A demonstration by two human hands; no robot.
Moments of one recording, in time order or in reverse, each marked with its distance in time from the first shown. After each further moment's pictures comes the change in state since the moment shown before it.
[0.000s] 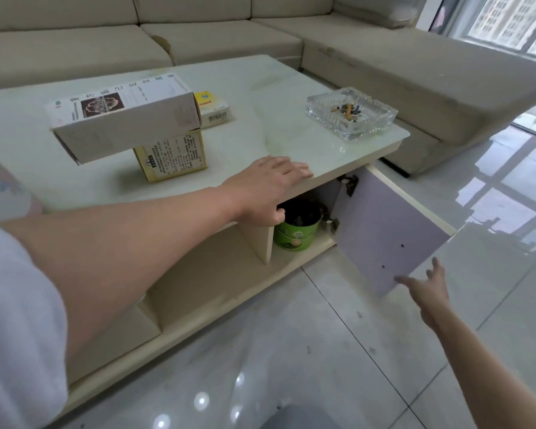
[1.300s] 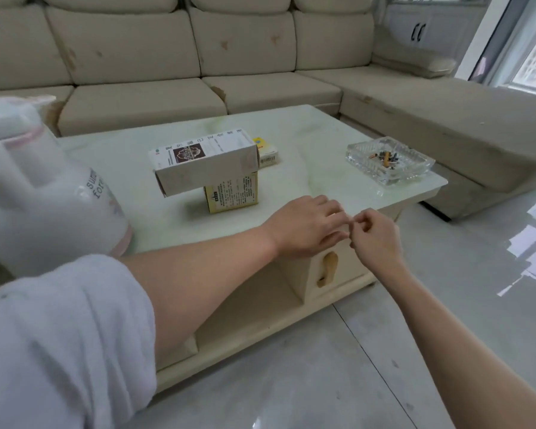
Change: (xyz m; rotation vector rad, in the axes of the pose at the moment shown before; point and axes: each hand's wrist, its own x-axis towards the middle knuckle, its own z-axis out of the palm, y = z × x) left_hand -0.026 0.023 -0.032 0.129 0.251 0.153; right_hand -0.113 -0.177 0.129 -0.283 -0.154 -0.786
